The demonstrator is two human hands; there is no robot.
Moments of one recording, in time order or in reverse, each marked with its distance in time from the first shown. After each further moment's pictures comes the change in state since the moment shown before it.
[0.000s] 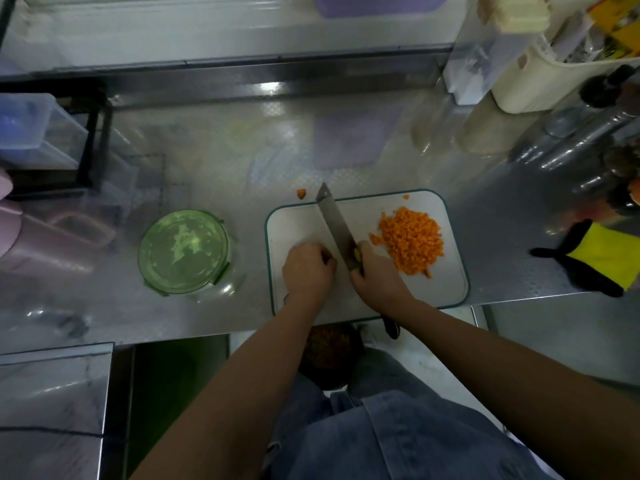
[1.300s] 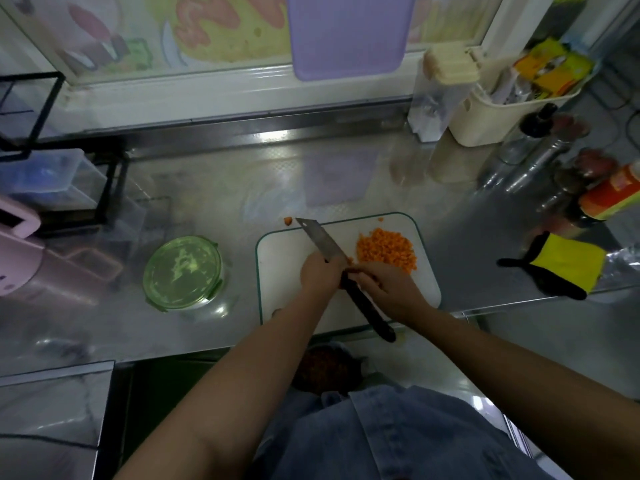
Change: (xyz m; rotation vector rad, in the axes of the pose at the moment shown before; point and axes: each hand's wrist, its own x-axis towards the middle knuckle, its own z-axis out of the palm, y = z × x) left_hand -0.015 0.063 -0.008 -0.542 -0.174 -0.261; right_hand -0.029 0.034 -0.048 0.025 0.118 -0.308
